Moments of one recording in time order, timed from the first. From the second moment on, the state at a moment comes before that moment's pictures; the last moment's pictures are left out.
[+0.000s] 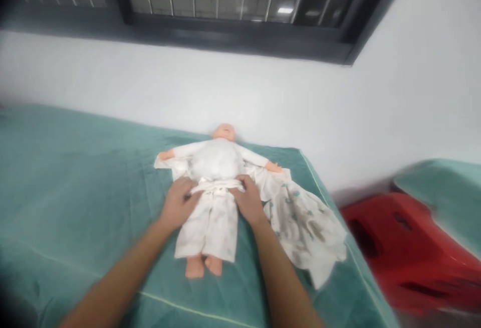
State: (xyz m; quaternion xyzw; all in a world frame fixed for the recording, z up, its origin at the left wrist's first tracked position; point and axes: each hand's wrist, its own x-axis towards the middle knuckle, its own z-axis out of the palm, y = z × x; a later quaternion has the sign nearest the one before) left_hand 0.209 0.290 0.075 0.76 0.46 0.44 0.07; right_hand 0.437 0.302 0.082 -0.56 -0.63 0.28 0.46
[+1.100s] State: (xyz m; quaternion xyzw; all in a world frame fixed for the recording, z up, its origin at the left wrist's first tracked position) left_hand 0.206 0.304 0.076 0.70 0.52 0.47 0.14; right_hand 0.420 0.245 0.112 -0.51 -0.70 0.38 0.34
